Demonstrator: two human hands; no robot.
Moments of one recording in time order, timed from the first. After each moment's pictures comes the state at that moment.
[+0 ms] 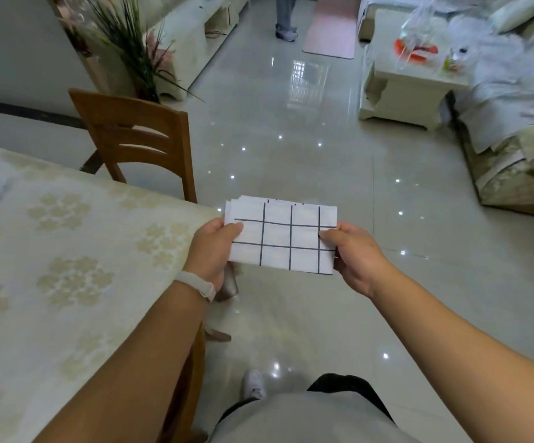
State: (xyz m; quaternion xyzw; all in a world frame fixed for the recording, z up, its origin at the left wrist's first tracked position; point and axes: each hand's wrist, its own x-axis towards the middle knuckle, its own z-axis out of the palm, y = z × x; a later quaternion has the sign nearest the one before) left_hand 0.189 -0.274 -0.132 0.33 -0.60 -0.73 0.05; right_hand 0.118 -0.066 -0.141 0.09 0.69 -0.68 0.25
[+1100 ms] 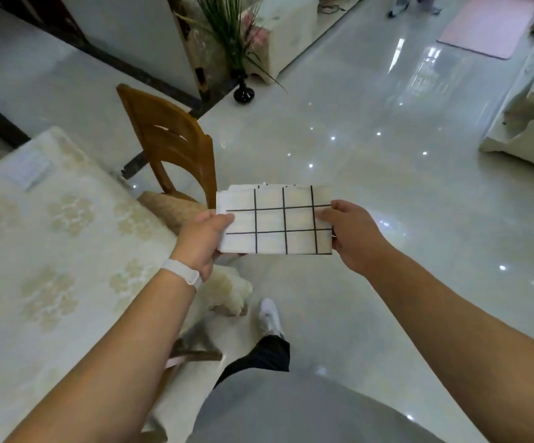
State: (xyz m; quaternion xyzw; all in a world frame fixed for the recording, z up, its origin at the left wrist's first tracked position) left_hand -0.075 -0.308 -0.152 0.48 -0.52 -0.69 0.14; right_hand -0.231 -0.134 -0.148 -0.05 0.67 -0.63 0.40
